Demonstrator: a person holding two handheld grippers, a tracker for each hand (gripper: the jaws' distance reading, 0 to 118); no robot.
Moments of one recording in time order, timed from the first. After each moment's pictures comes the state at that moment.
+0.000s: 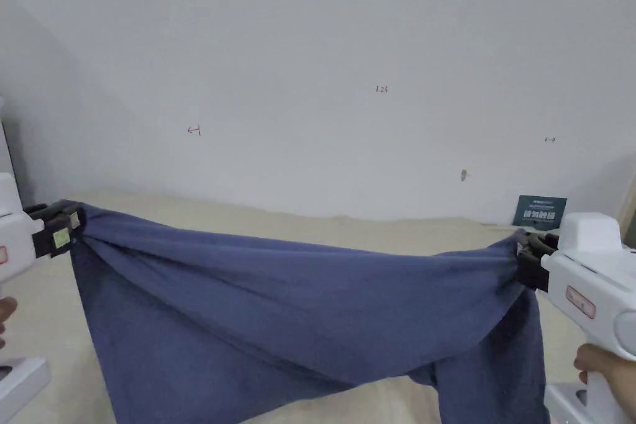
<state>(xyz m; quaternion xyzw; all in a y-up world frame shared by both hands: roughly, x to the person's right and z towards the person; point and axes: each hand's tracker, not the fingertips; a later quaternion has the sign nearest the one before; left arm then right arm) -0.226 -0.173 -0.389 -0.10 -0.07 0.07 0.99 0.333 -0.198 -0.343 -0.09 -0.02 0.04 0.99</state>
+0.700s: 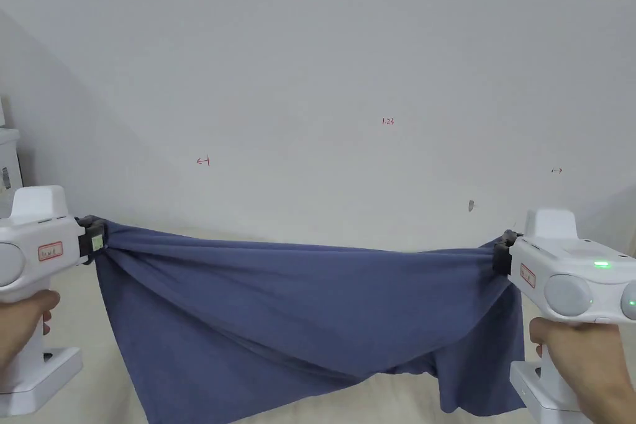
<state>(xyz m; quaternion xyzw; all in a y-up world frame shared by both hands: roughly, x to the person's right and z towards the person) -0.246 -0.188 -0.441 -0.13 -0.03 0.06 0.99 0.317 -0.185 -0.425 -0.11 -0.09 0.03 0.99</state>
